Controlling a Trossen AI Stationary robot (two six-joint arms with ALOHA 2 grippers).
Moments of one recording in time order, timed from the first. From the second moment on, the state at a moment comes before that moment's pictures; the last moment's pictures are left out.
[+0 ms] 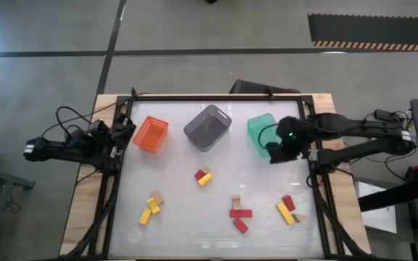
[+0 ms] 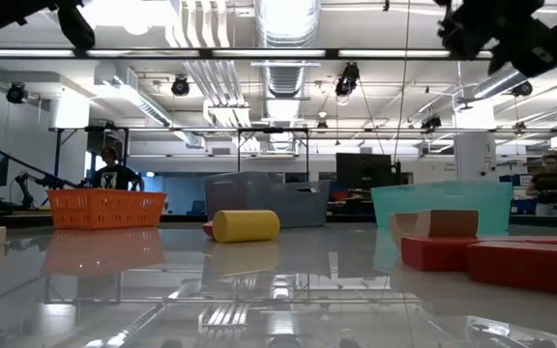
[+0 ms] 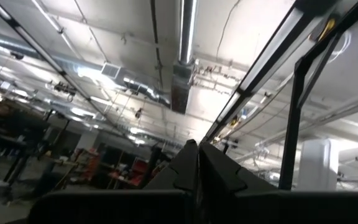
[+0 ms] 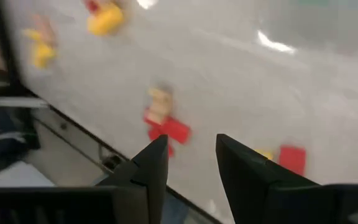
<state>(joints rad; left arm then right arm) -0.09 0.29 0.18 0.78 -0.24 -0.20 -0.09 1.02 1.02 -1.05 -0.36 1.28</state>
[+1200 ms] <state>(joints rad) -0.08 0.79 0.32 0.88 -0.44 -0.42 0.36 1.34 0.92 -1.07 -0.40 1.55</state>
